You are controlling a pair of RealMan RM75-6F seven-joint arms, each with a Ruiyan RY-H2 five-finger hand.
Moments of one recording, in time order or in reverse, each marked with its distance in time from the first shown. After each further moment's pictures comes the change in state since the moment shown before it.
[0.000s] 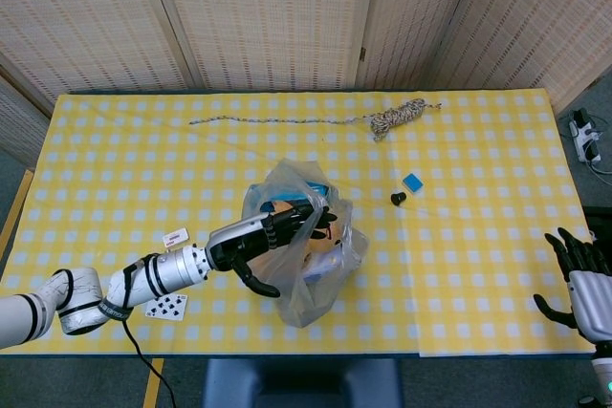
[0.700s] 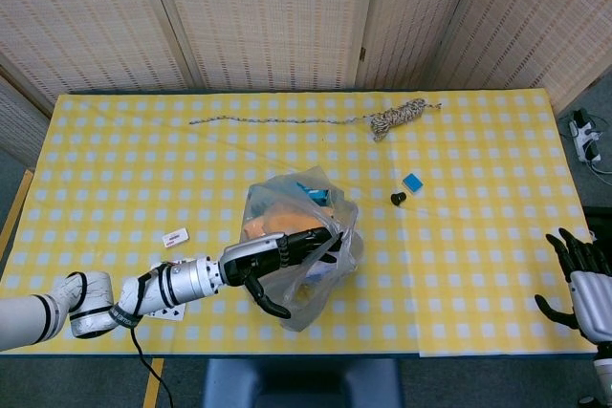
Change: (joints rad) left arm -0.031 -0.040 0.030 -0.007 0.039 -0.018 0.020; right arm -0.001 0.005 -0.003 0.005 -0.006 -0.004 0.013
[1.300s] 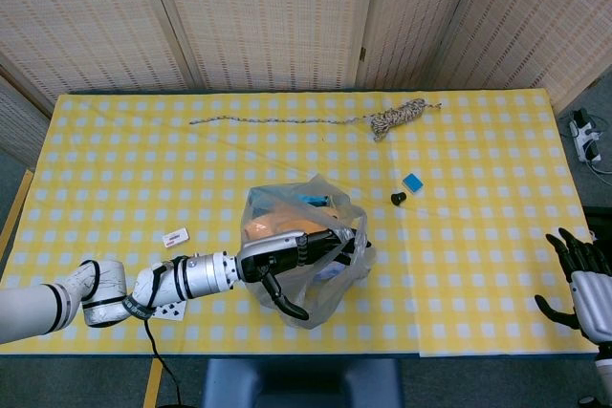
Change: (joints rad) left arm -0.087 0.009 -0.030 -0.006 -0.004 -0.048 -0.025; right arm 0.001 0.008 -0.003 0.005 -0.012 -0.006 0.031
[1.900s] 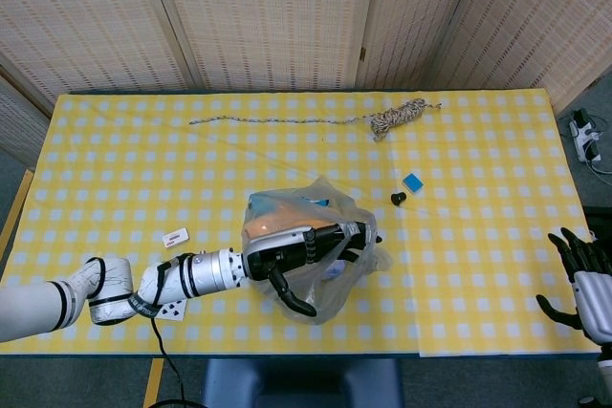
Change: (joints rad) left arm -0.024 0.001 -0.022 -0.011 -0.034 0.015 -0.045; right arm -0.004 0.005 0.001 0.006 -0.007 0.008 0.022
